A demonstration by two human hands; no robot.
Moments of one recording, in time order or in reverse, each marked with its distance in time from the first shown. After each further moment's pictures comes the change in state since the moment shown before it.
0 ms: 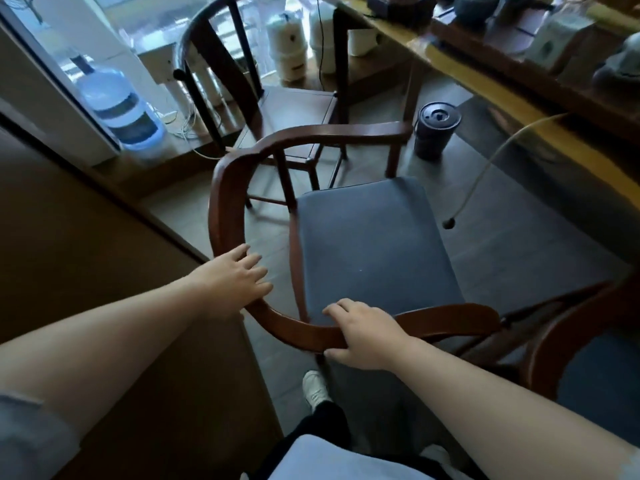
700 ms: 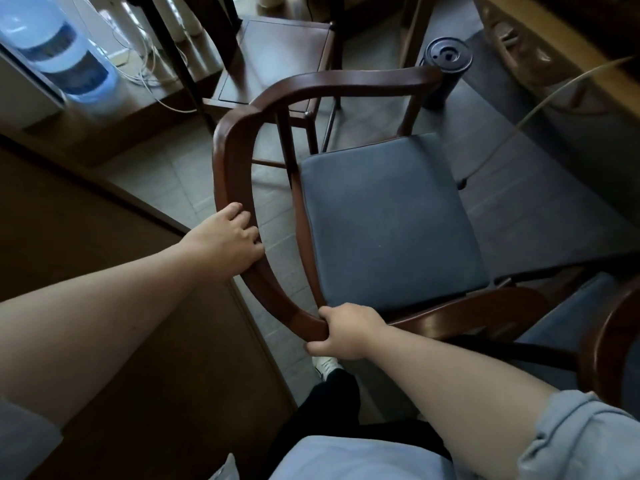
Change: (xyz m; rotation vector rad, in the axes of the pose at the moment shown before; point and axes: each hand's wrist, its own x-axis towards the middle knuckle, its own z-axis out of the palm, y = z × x) left_hand 0.046 -0.085 0.086 0.104 0.145 -0.009; right_hand 0.108 -0.042 0.053 0.185 -0.320 0.251
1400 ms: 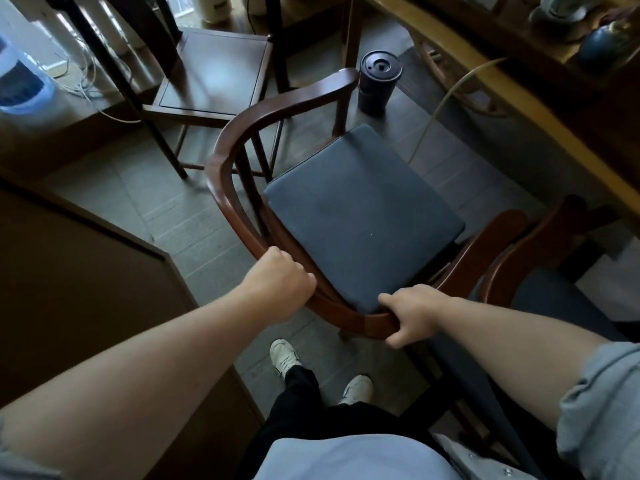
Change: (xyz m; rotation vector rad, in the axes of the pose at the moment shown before) left_hand 0.048 0.165 -0.159 -0.217 0.003 -0.002; right_hand -0.140 0.184 -0.013 -0.372 -0.051 0.017
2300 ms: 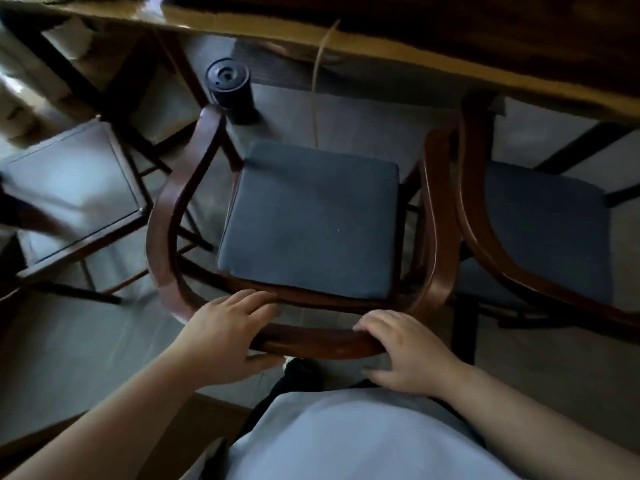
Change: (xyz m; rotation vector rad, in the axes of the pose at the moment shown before) left_hand 0.047 -0.165 0.033 -0.233 0.426 0.606; right_hand 0.004 -0.139 -0.015 0.763 0.772 0.371
